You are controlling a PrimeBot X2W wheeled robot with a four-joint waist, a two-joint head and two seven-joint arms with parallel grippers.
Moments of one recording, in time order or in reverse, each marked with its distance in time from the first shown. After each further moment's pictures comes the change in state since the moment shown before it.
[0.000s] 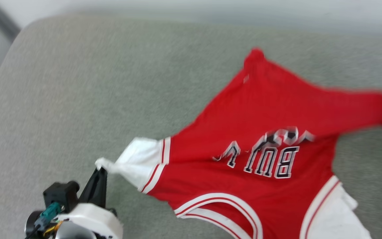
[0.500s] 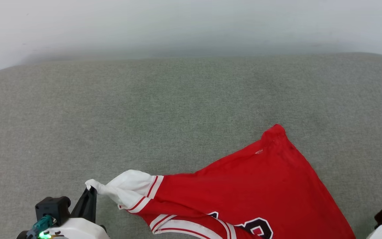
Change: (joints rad) left arm 0.106 0.055 0.016 -0.038 -0.032 0.047 0.061; right arm 0.789 0.223 -0.144 -0.316 0.053 0.000 0.111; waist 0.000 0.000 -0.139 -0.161
